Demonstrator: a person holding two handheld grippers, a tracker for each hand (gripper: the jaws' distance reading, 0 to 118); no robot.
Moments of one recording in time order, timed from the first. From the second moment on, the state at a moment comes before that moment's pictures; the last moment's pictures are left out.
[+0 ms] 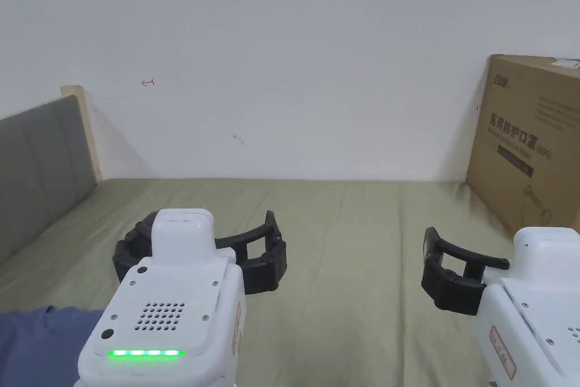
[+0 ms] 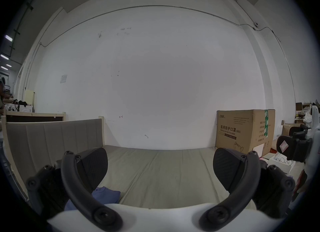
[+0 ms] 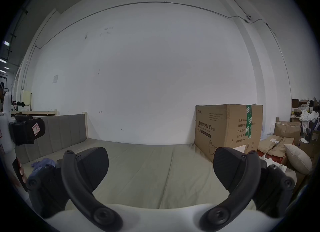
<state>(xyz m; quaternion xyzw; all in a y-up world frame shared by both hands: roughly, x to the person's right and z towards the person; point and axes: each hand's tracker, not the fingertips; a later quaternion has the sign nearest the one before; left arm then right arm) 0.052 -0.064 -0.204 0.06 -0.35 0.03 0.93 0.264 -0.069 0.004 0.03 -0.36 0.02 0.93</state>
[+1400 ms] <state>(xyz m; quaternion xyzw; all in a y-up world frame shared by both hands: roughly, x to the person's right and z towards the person) 0.058 -0.075 -0.185 0.00 -0.39 0.00 0.92 0.264 -0.082 0.038 0.02 -0.37 -0.03 0.93</state>
